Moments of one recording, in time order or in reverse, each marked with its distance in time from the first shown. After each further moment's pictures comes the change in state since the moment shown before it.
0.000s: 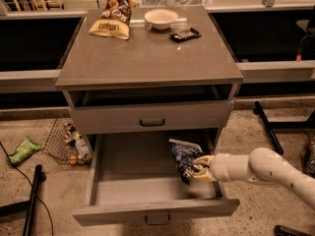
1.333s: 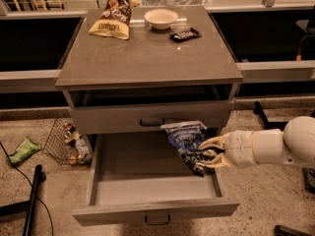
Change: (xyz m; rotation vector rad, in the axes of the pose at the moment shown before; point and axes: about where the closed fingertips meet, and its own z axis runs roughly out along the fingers) arm -0.154 0.013 -0.132 -0.033 -0.023 -0.455
